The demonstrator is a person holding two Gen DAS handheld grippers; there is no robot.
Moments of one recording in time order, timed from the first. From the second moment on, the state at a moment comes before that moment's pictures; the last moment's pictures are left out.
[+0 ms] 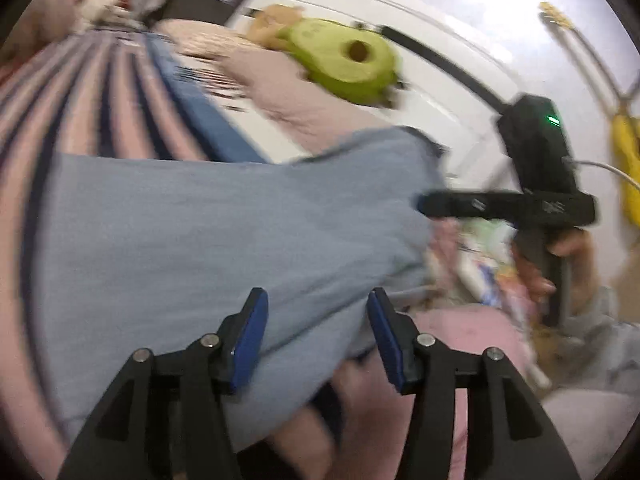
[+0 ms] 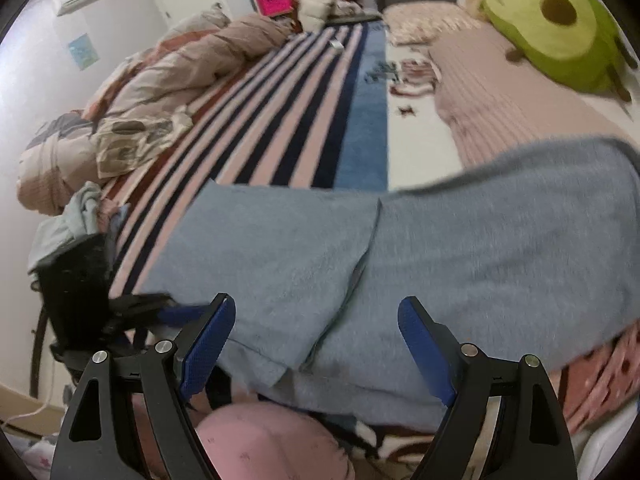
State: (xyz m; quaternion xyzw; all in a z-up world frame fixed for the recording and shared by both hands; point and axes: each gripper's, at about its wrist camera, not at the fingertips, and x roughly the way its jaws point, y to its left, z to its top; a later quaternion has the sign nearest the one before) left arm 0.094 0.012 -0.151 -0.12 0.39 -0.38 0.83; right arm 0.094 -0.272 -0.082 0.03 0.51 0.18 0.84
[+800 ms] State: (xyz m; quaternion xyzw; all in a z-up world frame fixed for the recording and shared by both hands) left arm 0.072 0.103 -0.146 -0.14 0.34 -0.21 0.91; right arm 0.134 -0.205 -0.146 -0.02 0.60 0.28 0.75
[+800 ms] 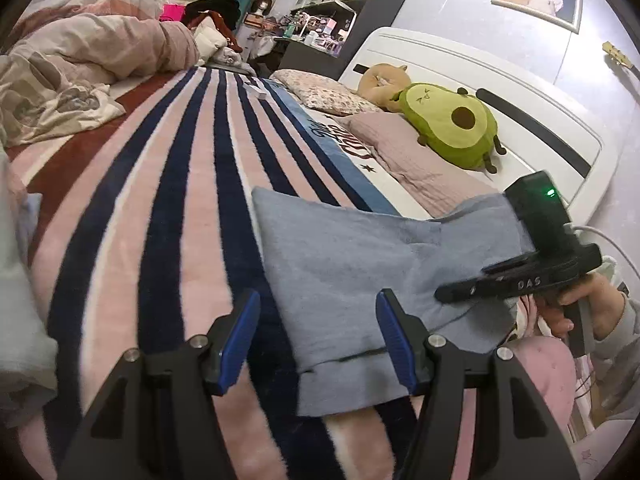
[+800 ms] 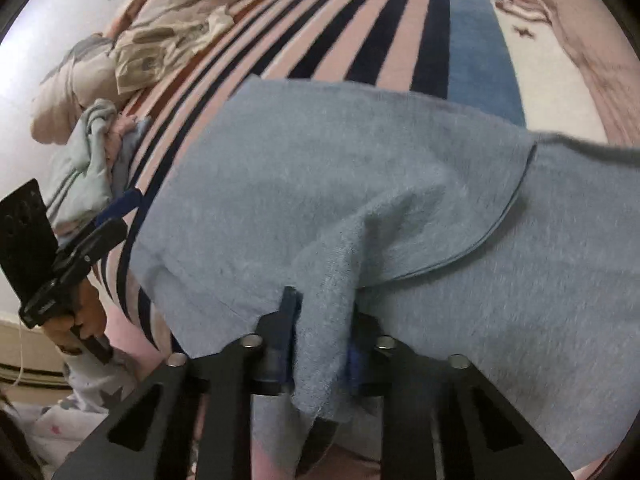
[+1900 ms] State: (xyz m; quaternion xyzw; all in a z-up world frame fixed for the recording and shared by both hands) left arm 0.115 0.041 -0.158 -0.12 0.43 -0.14 0.88; right arm 0.061 -0.533 -0.107 0.18 0.44 0.01 0.88
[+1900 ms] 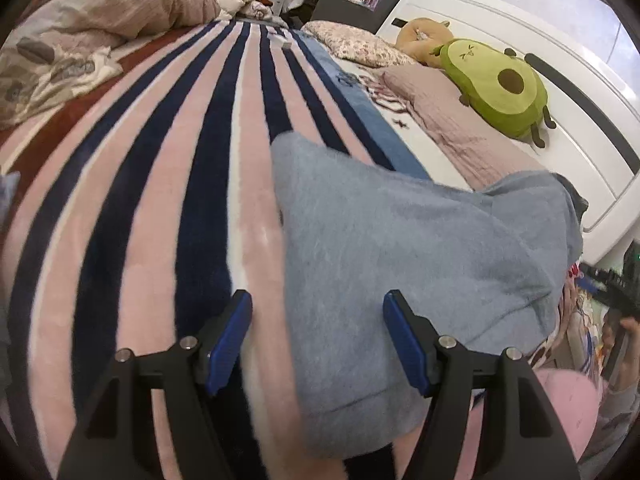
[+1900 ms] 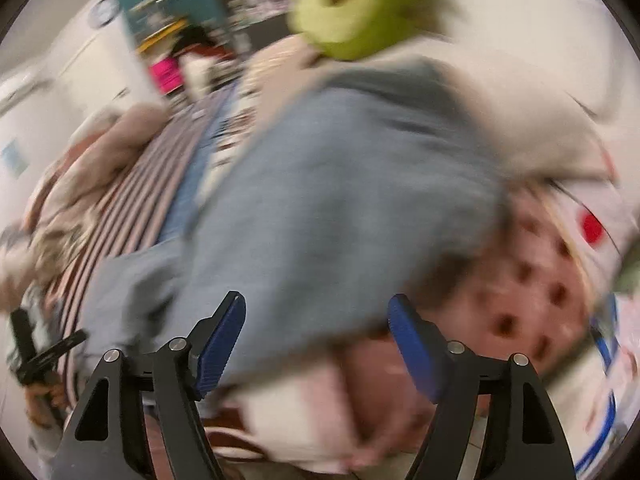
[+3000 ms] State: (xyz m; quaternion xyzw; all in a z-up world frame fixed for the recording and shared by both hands) left arm 0.075 0.077 -0.110 -0.14 0.36 -0.14 0.91; right arm 0.119 -0.285 -0.042 -0.02 0.30 0.26 0.92
